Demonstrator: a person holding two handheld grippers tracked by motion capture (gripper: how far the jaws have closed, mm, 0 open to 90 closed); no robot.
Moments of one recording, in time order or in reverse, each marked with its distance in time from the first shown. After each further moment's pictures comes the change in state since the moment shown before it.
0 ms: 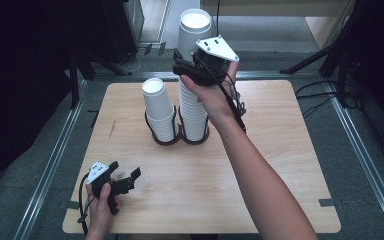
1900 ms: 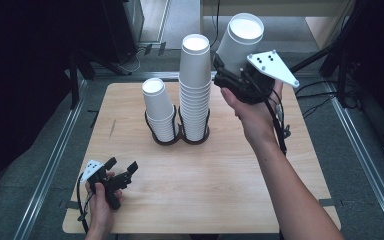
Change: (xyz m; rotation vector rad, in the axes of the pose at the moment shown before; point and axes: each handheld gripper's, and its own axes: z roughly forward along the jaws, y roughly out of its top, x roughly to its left) left arm 0.008 0.006 0.002 -0.101 -0.004 -0.085; right arm -0.052 0.005 -0.088 -0.097 -0.064 -0.002
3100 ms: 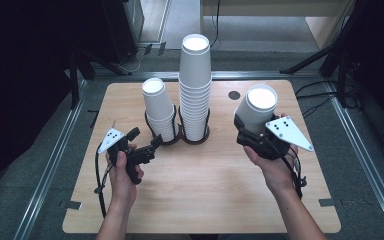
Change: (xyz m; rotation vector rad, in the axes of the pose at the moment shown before) left arm -0.092 0.085 0.032 -0.066 -0.172 0.060; right arm -0.041 -0.108 -0.074 0.110 0.029 -0.050
